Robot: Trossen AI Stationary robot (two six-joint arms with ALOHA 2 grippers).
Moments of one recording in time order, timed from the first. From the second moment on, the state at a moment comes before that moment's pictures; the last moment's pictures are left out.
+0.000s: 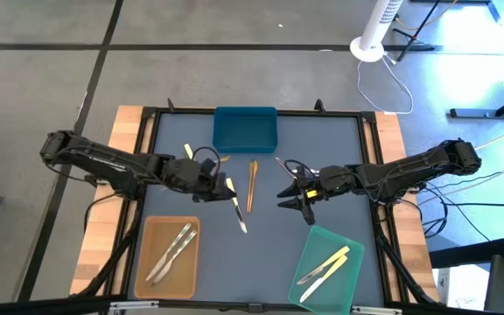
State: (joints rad) left arm -0.14 1.19 0.81 -0.13 -0.02 -1.63; right arm 0.18 1.22 0.71 0.15 -0.03 0.36
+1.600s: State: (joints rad) left arm -0.01 1.77 1.05 -0.55 -0.20 -1.55; right arm 0.18 1.22 0.71 0.15 -0.03 0.36
